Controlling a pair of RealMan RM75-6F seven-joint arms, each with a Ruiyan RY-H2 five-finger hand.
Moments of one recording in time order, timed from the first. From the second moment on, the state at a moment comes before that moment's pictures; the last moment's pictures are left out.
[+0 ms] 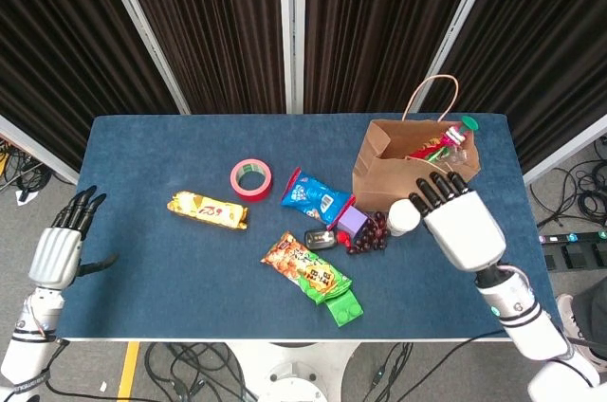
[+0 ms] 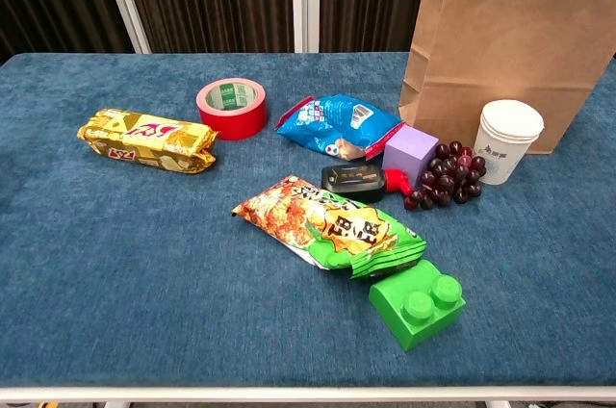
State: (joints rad) left arm -0.23 -1.41 -0.07 -1.17 1.55 1.51 -0.28; right arm 0.53 -1.05 0.08 -1.85 -1.67 1.43 -0.60
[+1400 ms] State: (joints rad) left arm -0.21 -1.43 -0.07 -1.11 1.53 1.50 -0.33; right arm 0.88 -1.55 0.18 -1.77 -1.02 0.85 -0.93
